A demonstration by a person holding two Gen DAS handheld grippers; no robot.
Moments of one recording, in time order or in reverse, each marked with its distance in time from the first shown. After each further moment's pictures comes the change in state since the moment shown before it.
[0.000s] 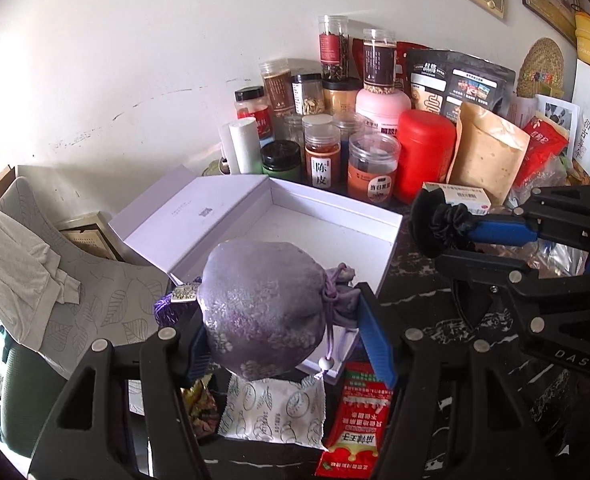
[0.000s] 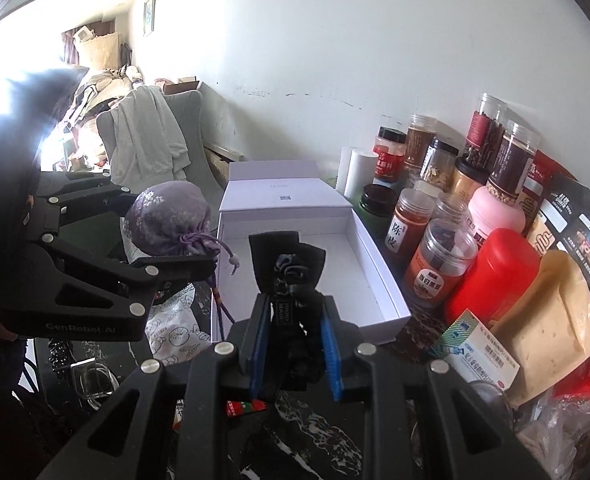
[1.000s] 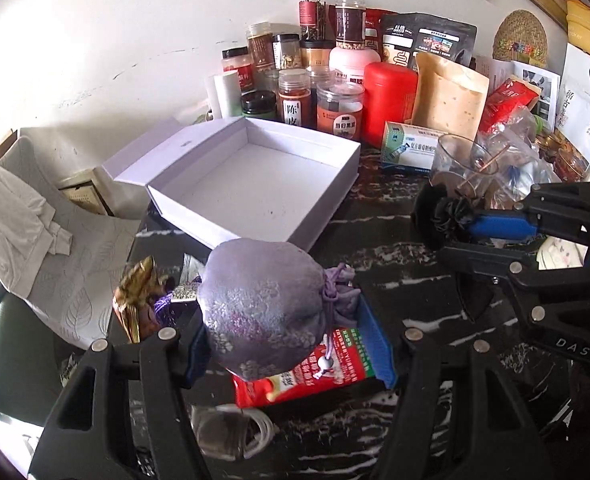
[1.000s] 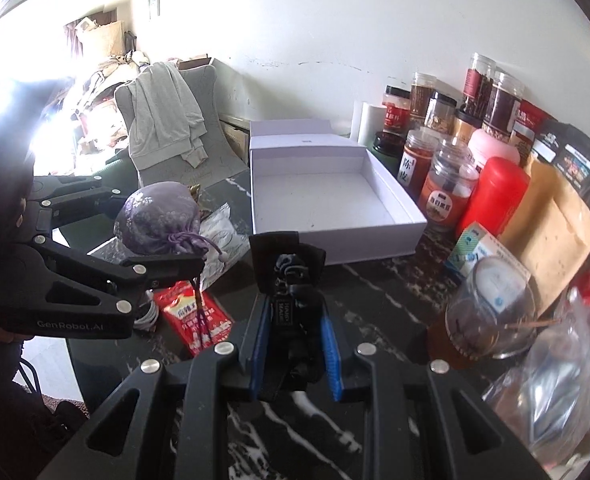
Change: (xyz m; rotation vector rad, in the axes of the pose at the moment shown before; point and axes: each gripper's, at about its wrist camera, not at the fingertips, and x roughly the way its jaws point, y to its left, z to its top) left arm -0.043 -0.051 -0.097 -0.025 0.076 -0.025; right arm -0.045 0.033 -0.082 0.017 0.077 0.031
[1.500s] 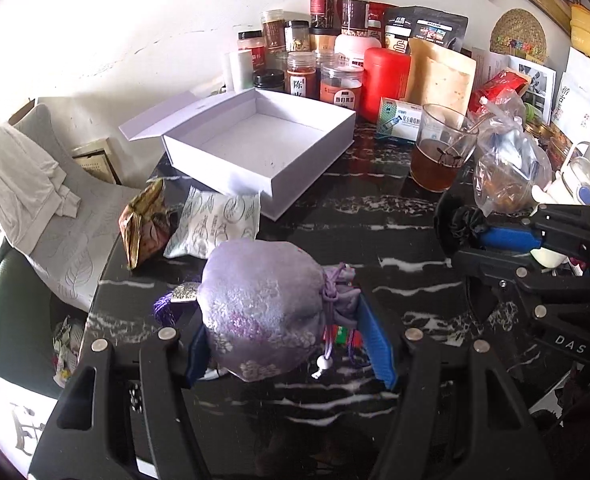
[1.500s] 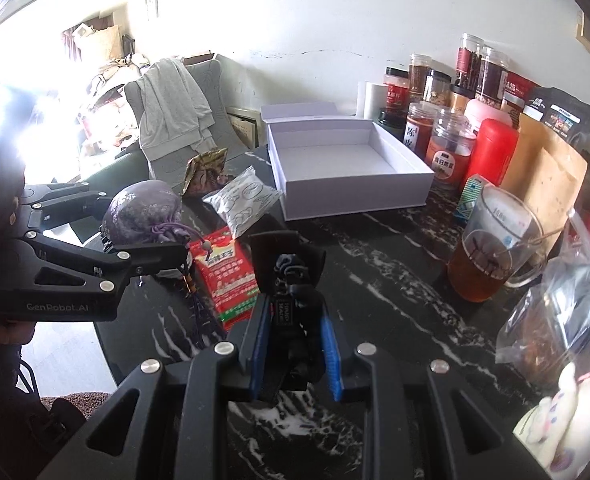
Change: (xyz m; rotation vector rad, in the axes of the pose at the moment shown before) left arm -0.039 -0.017 -0.078 -0.063 0.012 0.009; right arm -0.027 0.029 -0.065 0.057 0.016 0.009
